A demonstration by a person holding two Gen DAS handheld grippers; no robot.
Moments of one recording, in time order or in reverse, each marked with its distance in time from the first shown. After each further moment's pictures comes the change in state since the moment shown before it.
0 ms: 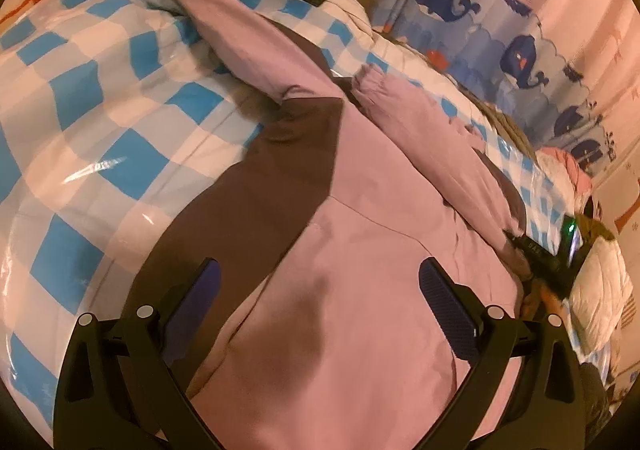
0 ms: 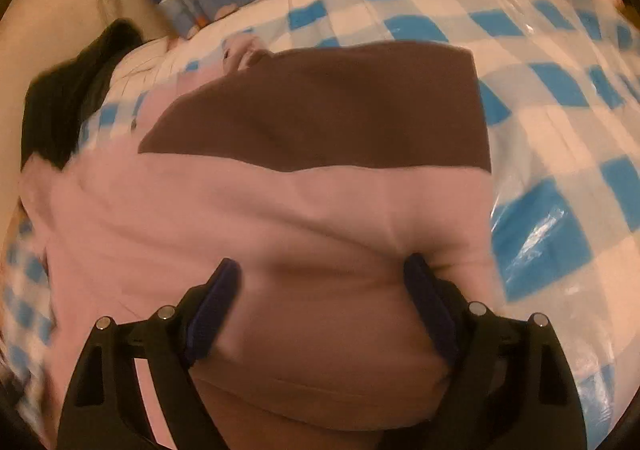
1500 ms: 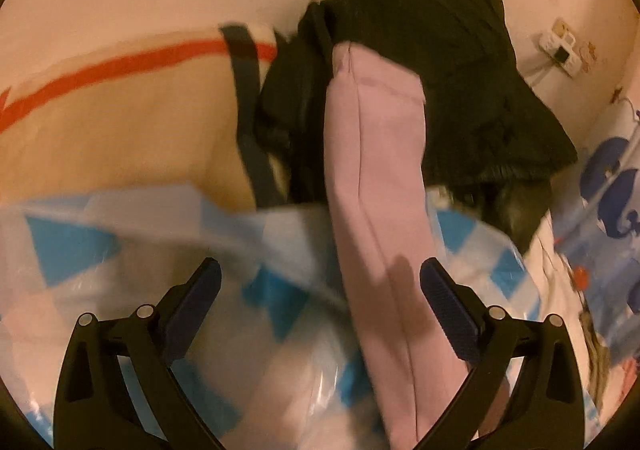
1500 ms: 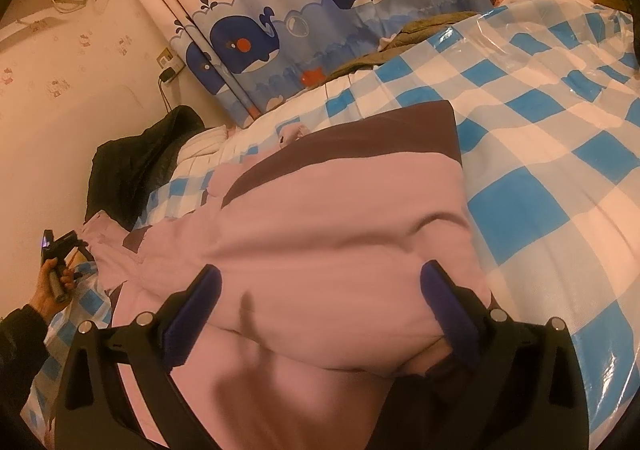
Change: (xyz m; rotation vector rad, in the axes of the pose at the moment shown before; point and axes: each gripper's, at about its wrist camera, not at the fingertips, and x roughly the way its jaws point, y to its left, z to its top) left arm 0.084 0.197 0.319 -0.385 -0.314 0.365; right arm -0.040 -0.031 -0.052 0.081 -0.314 0.232
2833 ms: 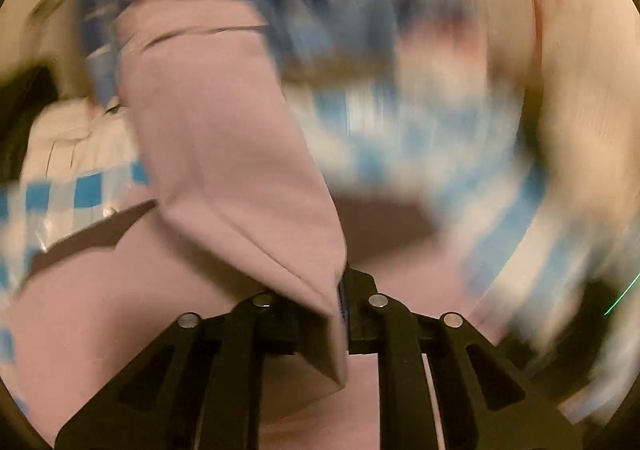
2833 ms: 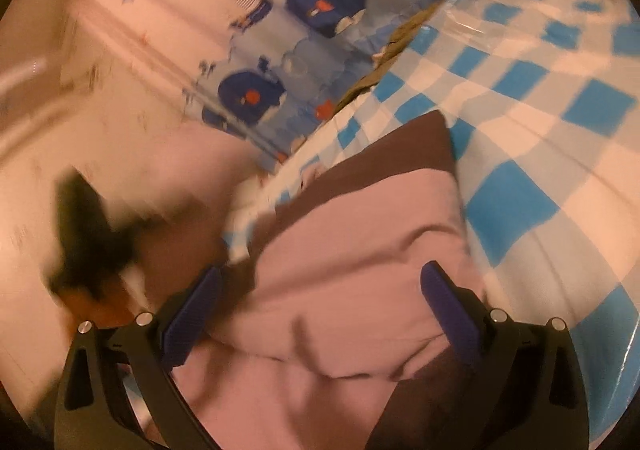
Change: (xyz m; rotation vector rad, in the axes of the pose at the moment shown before) left arm -0.193 -0.389 -0.453 1.218 0.204 -0.627; right arm -0.022 -0.056 0.003 0.332 -0.128 0.241
